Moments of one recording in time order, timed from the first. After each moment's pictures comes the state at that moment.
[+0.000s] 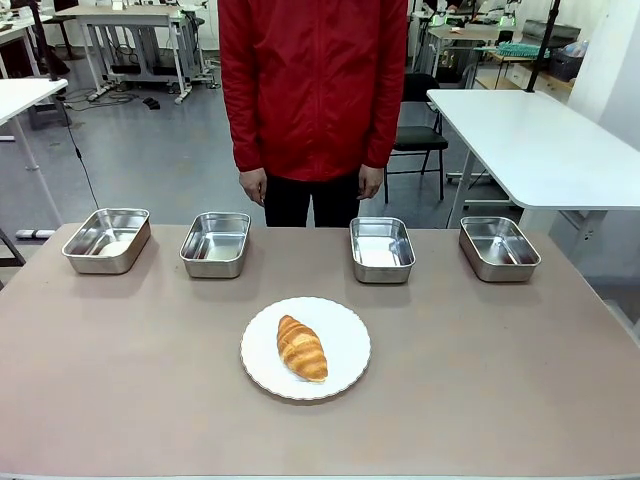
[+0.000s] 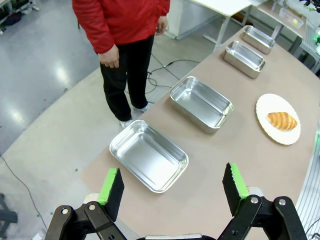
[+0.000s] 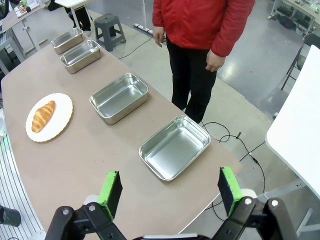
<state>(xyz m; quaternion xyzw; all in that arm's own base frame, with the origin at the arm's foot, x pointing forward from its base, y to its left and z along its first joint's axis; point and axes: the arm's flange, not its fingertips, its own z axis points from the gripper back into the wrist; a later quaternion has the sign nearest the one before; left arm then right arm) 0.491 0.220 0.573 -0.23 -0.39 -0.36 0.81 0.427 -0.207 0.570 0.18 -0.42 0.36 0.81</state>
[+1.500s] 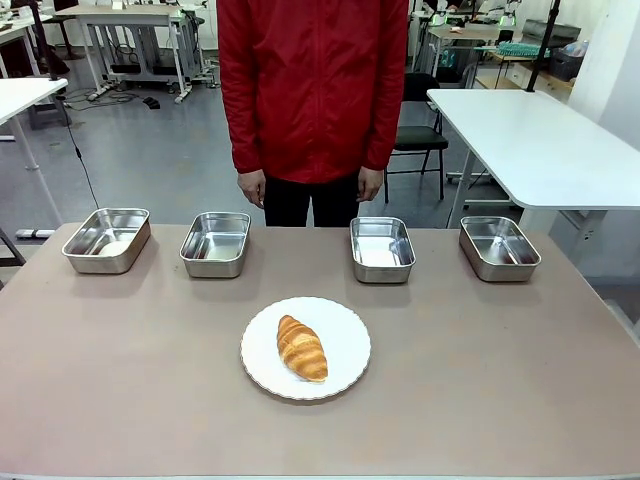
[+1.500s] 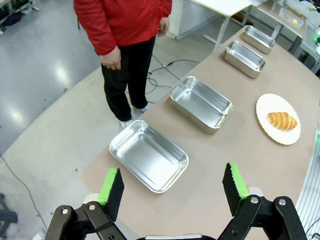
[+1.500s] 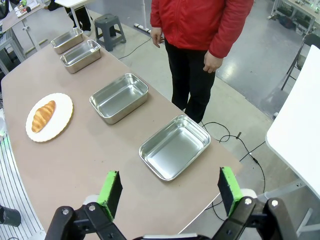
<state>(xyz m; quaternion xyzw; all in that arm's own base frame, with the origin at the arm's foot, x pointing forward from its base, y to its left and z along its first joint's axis) 0.491 0.220 0.573 -0.23 -0.39 -0.36 0.81 0.427 -0.207 0.570 0.18 -0.42 0.36 0.81</state>
